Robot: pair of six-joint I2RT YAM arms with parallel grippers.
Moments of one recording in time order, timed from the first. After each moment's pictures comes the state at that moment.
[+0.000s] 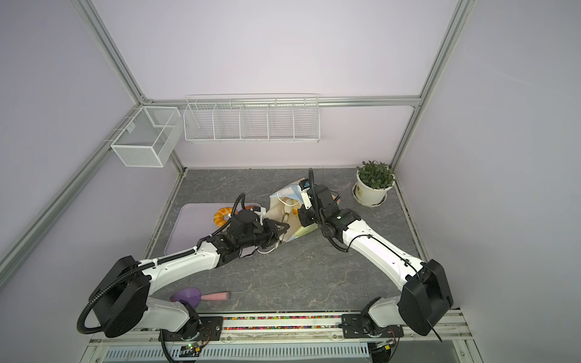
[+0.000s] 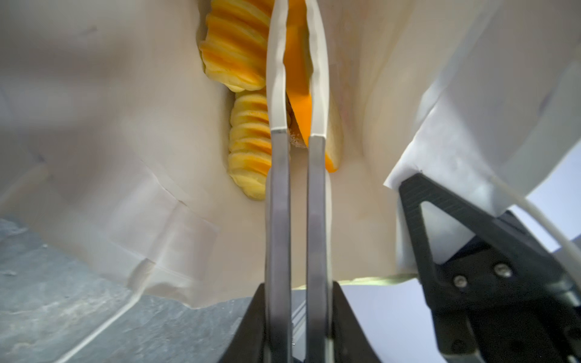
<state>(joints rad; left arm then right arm) -0.79 1.41 0.77 0.22 0.29 -1.33 0.64 1.39 1.12 -0.41 0.05 0.12</state>
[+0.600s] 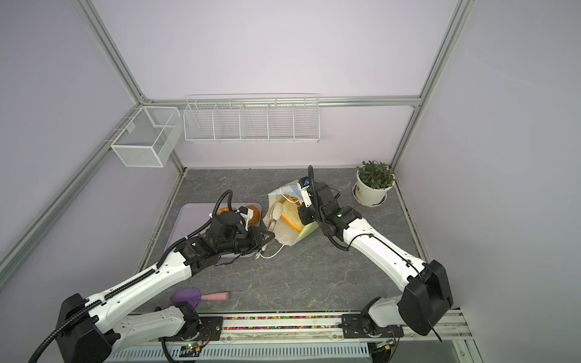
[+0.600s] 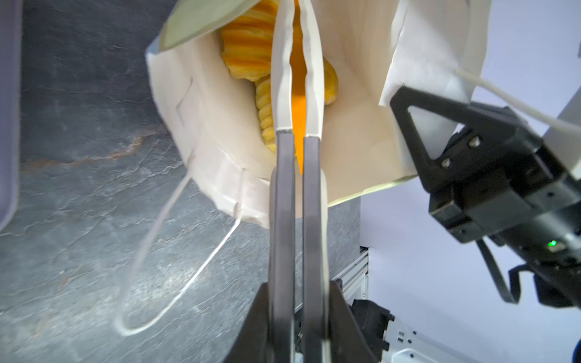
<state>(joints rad) -0.79 1.08 0.83 -0.37 0.26 -1.04 0.64 1.39 1.17 -0.46 0.08 0.10</state>
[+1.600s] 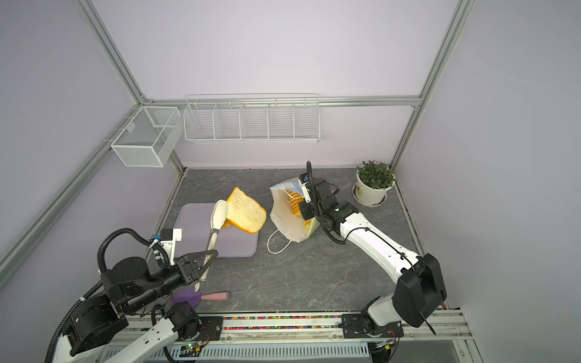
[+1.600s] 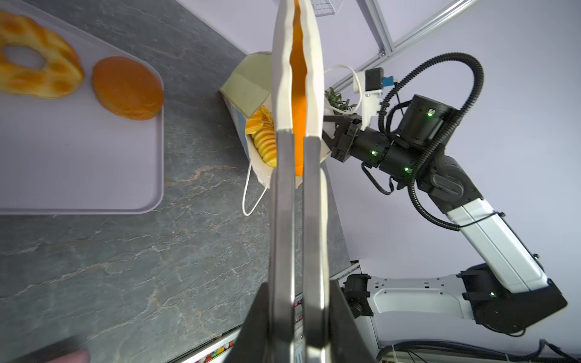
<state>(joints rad) -0.79 0.35 0.91 -0.91 0.02 -0.97 0.61 1.45 1.22 -0.46 0.15 0.05</state>
